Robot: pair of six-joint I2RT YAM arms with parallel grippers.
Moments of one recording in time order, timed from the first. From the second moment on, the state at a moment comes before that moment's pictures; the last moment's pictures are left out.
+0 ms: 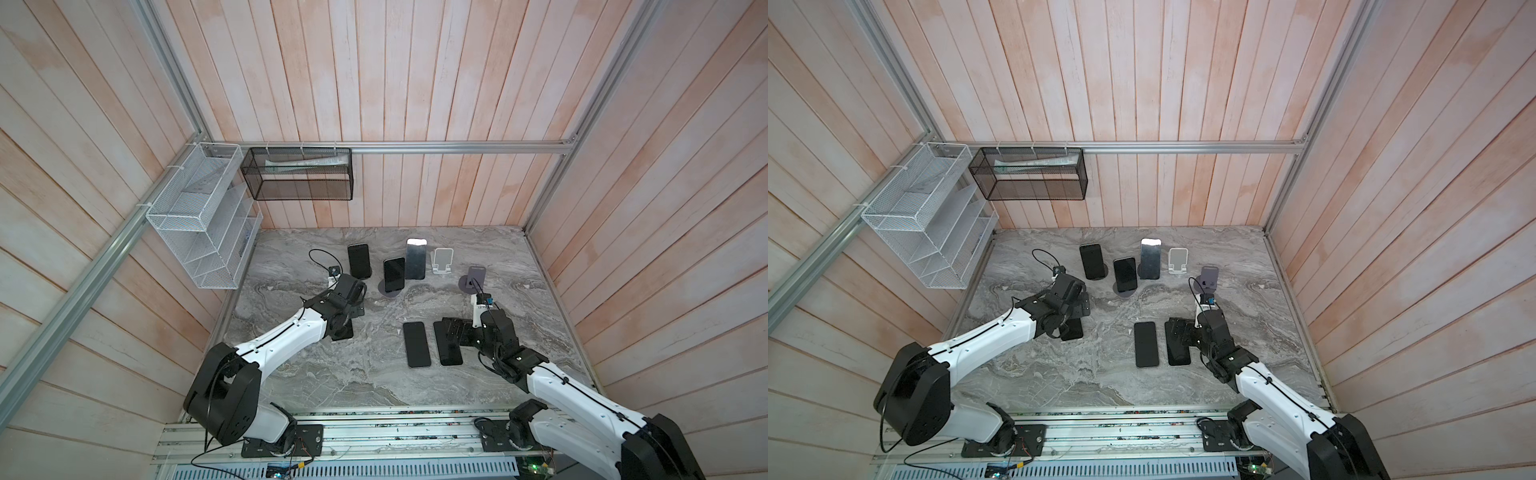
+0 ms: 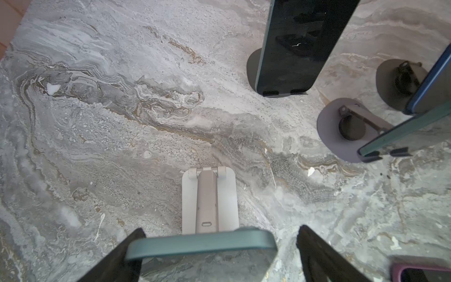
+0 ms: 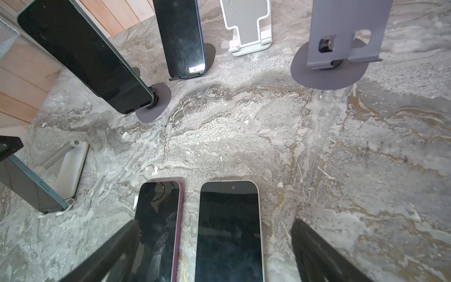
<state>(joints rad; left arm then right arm) -0.57 1.46 0.95 -0.46 -0.43 -0.56 0.50 0.96 0.37 0.01 0.05 0.53</state>
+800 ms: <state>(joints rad) -0.57 1.45 0.91 -0.42 -0.50 -0.59 0.49 0.86 0.37 -0.03 0.05 0.53</state>
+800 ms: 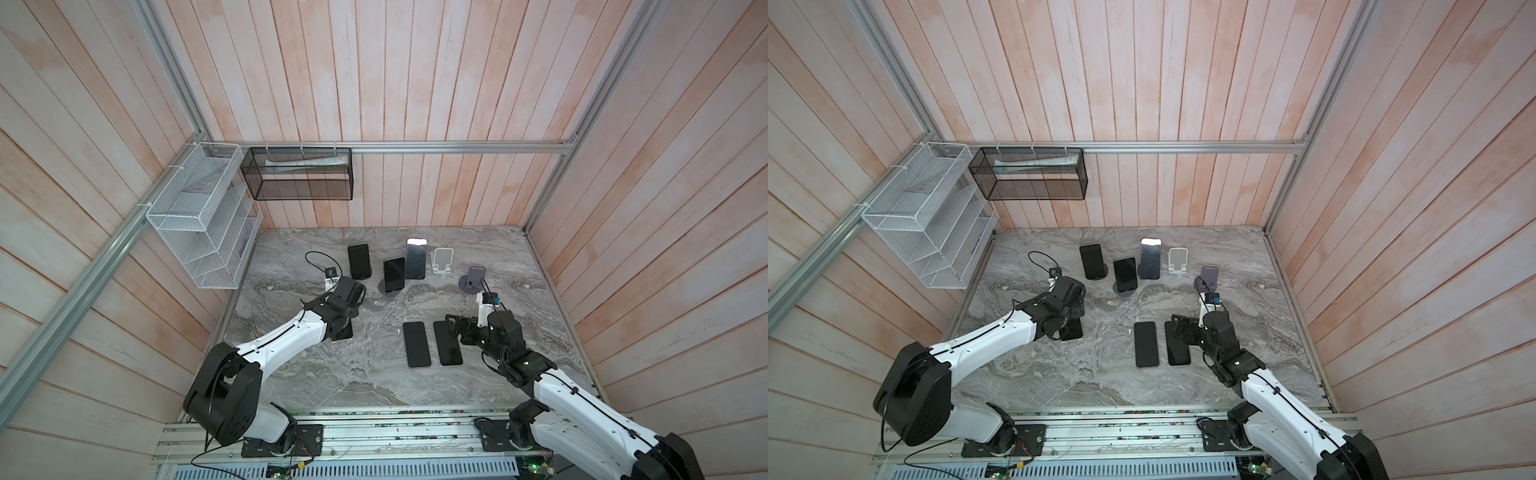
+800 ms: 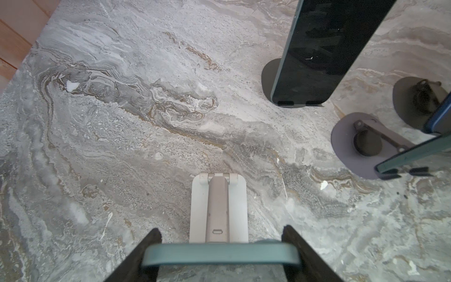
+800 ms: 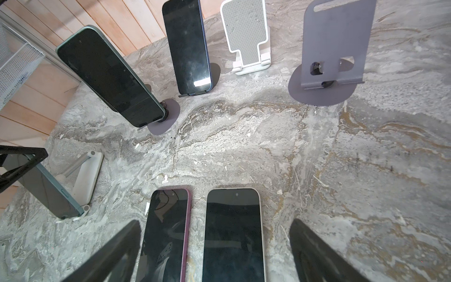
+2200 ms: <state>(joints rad) -0.99 1.39 1.06 -0.58 -0.45 -0.76 0.47 0.82 0.34 -0.03 0.01 0.53</state>
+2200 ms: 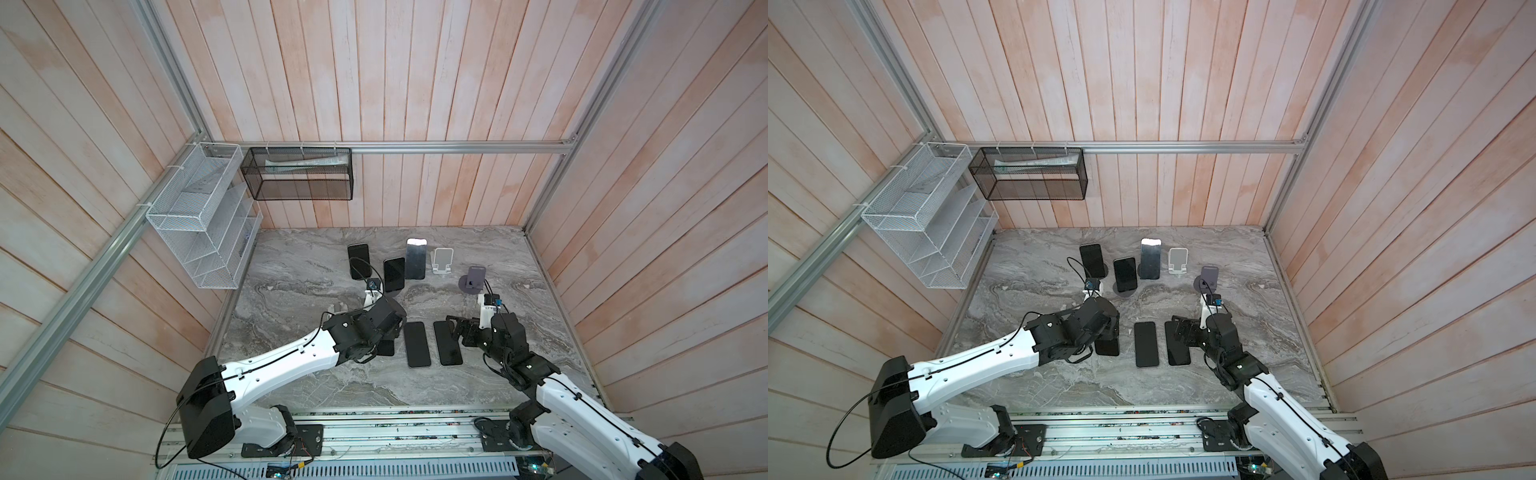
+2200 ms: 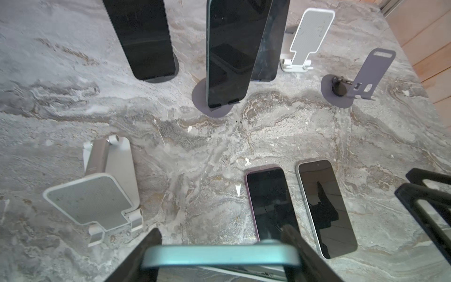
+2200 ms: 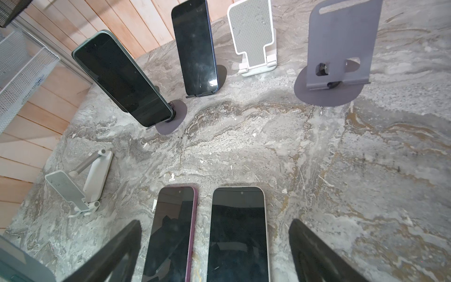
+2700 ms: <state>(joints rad) -0.99 1.49 1.01 -0.55 -0.33 -0.84 0.47 0.86 0.34 -0.03 0.01 0.53</state>
